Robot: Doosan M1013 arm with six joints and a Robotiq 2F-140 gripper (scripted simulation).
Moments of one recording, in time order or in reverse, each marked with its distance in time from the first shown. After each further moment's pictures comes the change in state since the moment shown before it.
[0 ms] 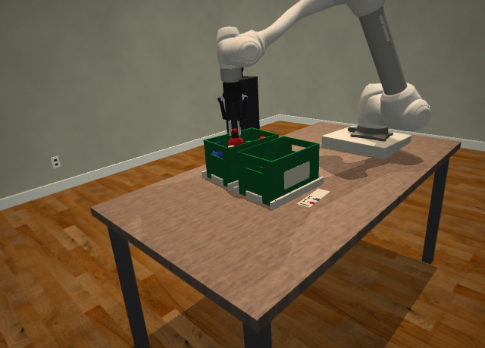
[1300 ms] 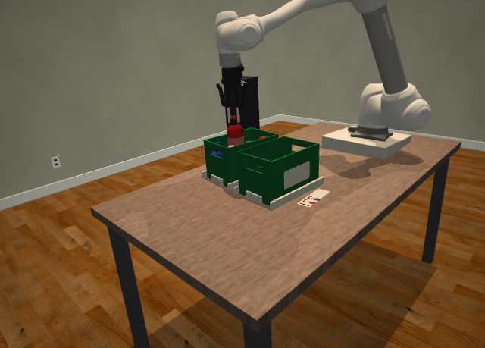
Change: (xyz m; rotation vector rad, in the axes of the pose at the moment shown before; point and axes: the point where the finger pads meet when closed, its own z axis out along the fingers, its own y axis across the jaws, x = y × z) arm 0.000 0.000 -0.058 0.000 0.000 0.000
